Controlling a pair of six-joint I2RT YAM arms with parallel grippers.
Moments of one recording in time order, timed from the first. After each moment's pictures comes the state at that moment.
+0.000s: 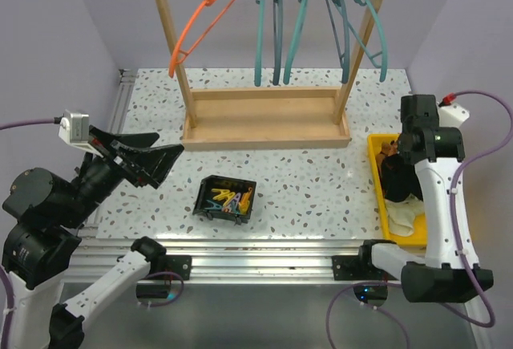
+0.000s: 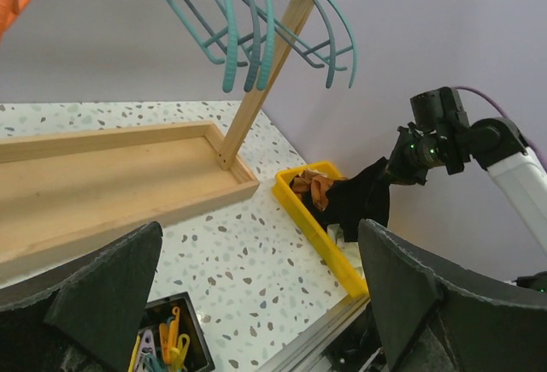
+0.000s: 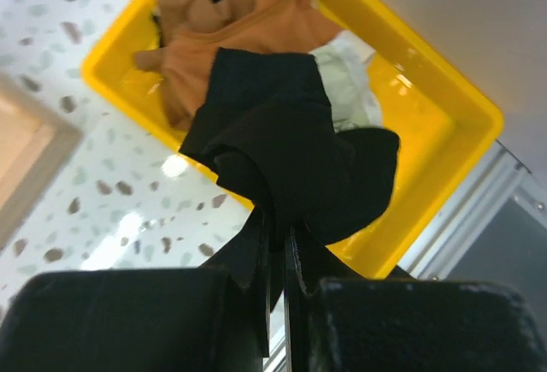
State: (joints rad) left arm -0.51 0.61 1.40 -0.68 0.12 -0.52; right arm 0.02 1.13 1.42 -1.29 0.66 0.68
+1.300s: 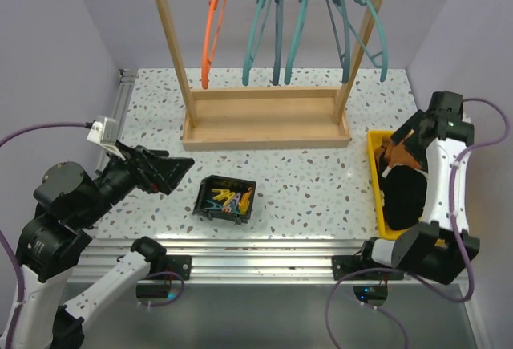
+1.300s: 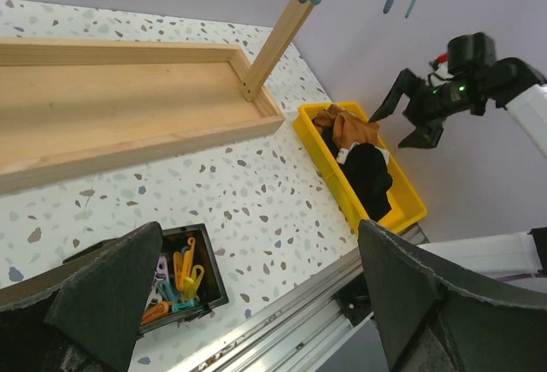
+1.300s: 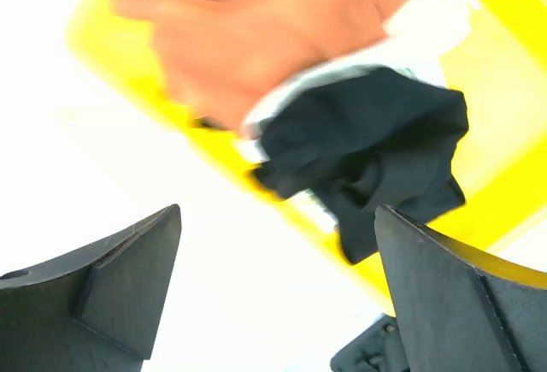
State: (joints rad) left arm -0.51 0.58 1.29 -0.81 0.12 -0.55; right arm -0.35 1.34 1.28 -1.08 0.23 0.53
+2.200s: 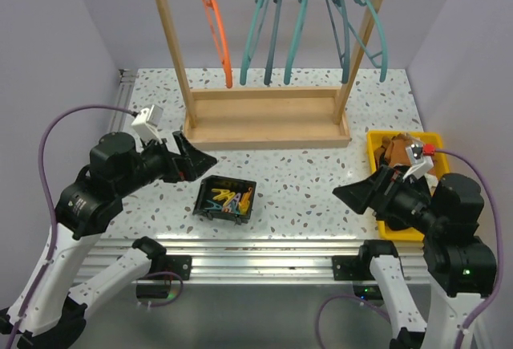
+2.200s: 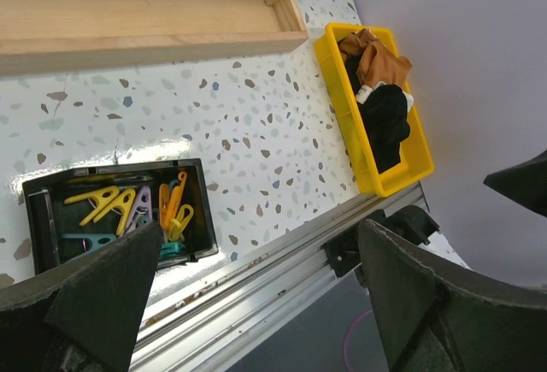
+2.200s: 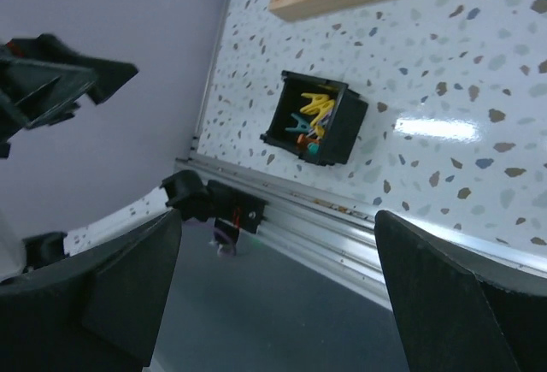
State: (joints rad) left arm -0.51 0.76 1.24 -0.86 0.19 -0.65; right arm -0.06 0.55 1.28 -1.22 -0.64 0.58
